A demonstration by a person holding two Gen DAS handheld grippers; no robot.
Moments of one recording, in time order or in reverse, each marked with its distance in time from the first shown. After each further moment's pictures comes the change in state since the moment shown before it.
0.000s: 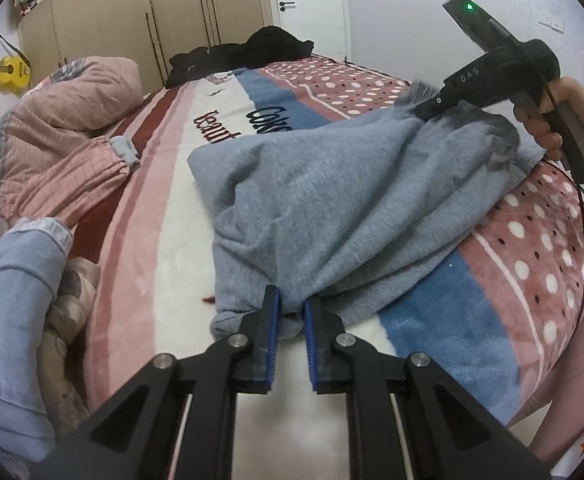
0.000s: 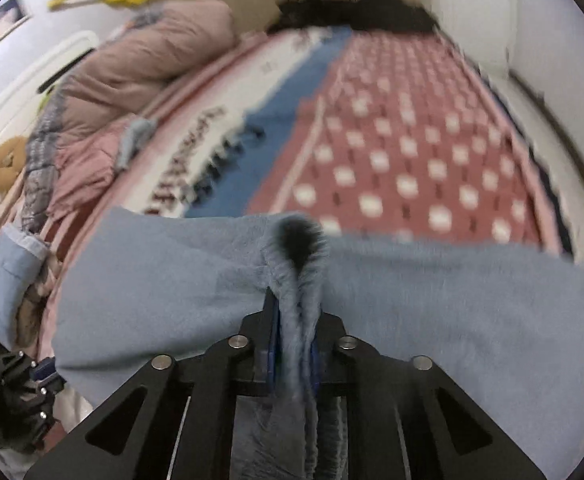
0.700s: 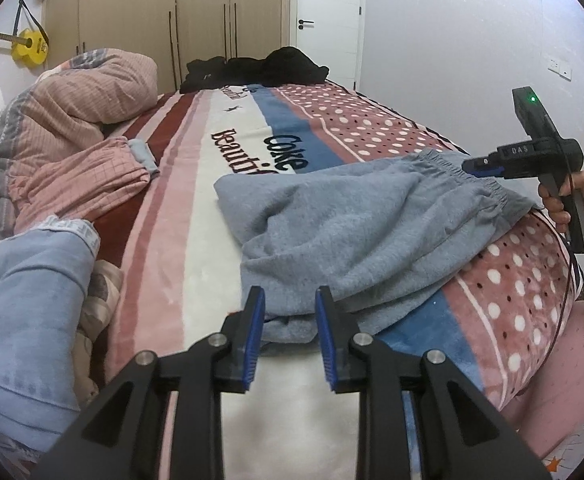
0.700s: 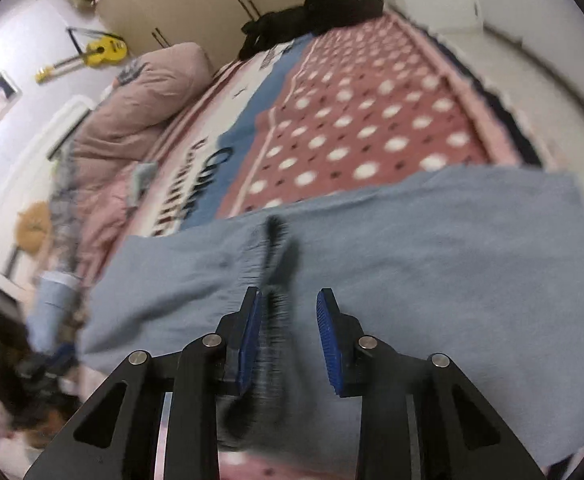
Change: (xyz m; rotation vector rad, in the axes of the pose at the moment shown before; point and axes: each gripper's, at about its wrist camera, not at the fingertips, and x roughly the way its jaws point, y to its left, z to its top) left arm -0.030 0.031 0.012 -0.120 -0.066 -0.046; right arm -0.041 -0.062 -0.044 0.162 -0.100 0.109
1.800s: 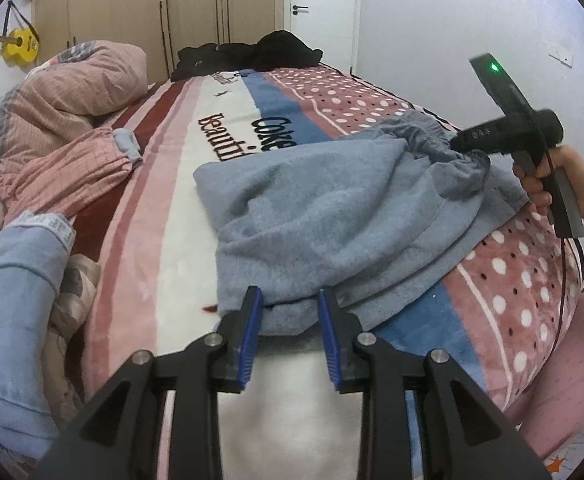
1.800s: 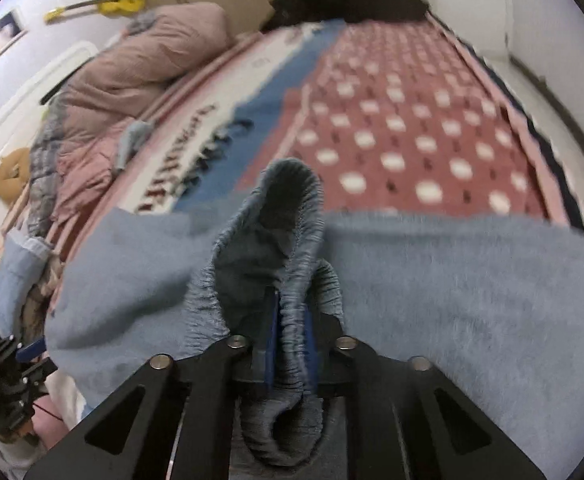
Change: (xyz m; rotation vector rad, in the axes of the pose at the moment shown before) left arm 0.019 -0.011 -0.002 0.014 0.057 -0.002; right arm 0.055 0.038 0.020 -0.131 0.093 -0.071
